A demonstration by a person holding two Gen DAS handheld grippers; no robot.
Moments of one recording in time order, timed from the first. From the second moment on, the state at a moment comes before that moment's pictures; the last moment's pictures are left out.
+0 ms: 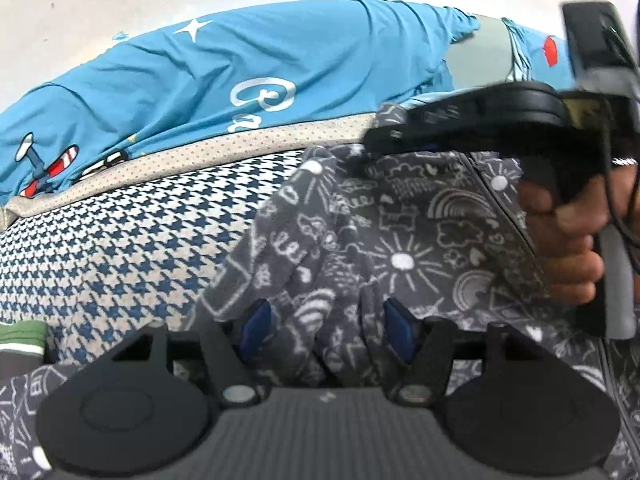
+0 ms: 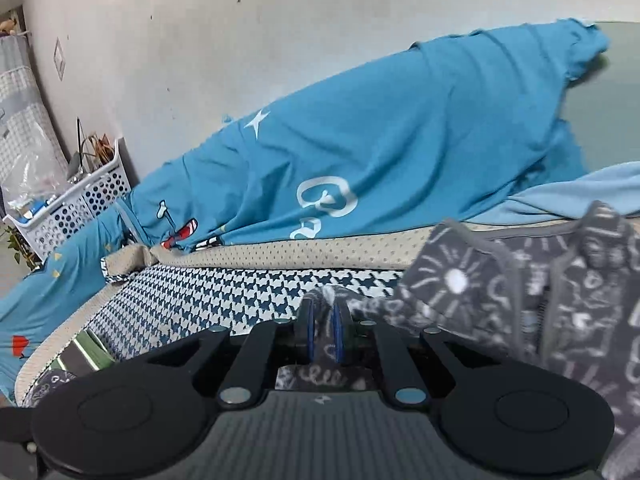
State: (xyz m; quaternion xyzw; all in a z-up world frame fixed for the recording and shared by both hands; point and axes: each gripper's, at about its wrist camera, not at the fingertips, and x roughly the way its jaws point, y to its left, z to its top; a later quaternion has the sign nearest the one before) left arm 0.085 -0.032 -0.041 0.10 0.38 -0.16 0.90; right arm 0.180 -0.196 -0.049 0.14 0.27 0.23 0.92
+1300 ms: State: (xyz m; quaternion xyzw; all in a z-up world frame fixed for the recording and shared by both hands) left arm 0.091 0.133 0.047 -0.07 0.34 0.10 0.93; right arm 0.123 -0.082 -0.016 0.04 0.27 0.31 0.91
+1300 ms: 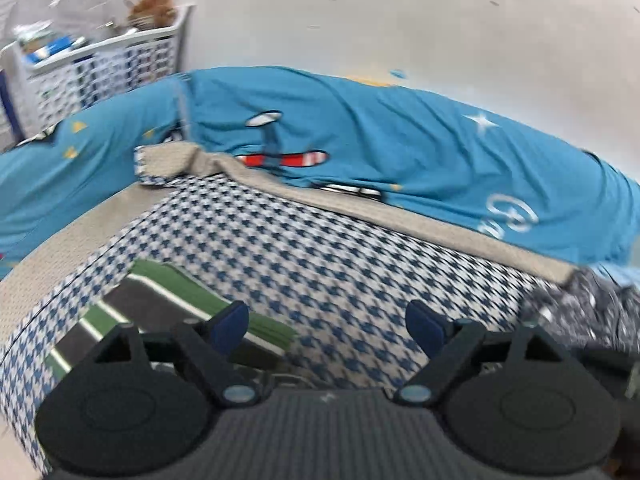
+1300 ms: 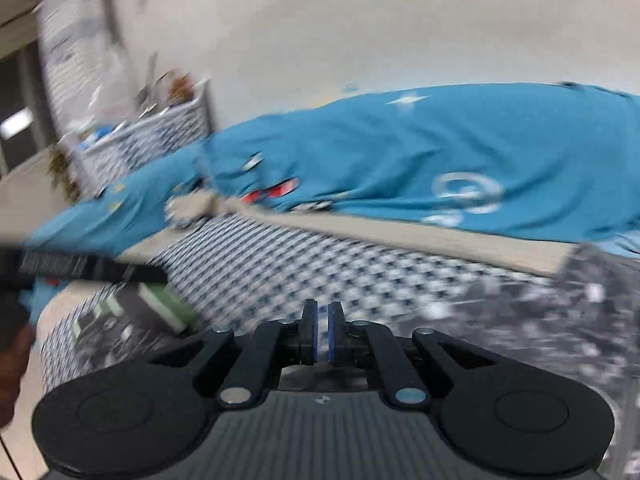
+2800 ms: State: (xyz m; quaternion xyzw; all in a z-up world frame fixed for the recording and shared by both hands) left arm 0.077 0.187 0.081 -0.12 0.29 0.17 0.93; right arm 0.114 0.094 -0.062 0.03 0.30 0.42 0.86
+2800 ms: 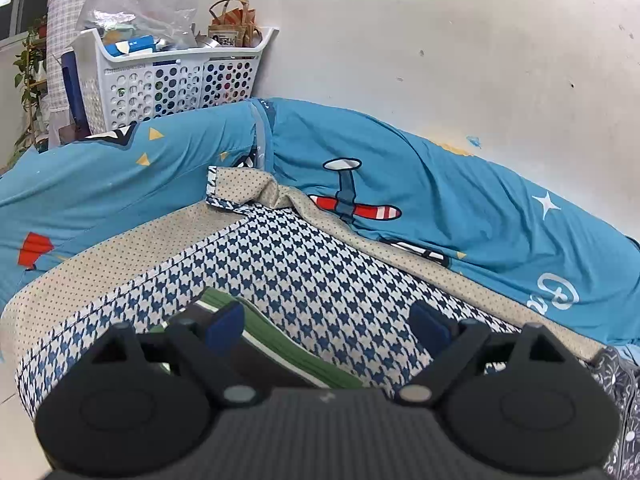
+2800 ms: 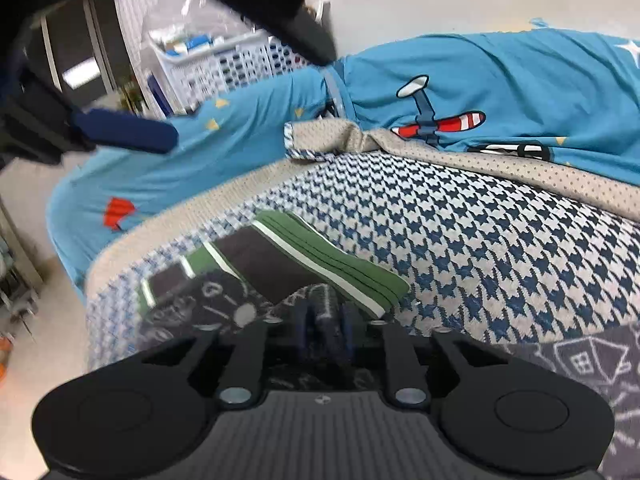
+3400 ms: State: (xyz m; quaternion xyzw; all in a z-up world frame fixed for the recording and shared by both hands) left arm 0.059 0.252 0.088 -0.14 0.29 0.24 0.92; right arm 0.047 0.061 -0.039 -0.04 0.26 0.46 0.85
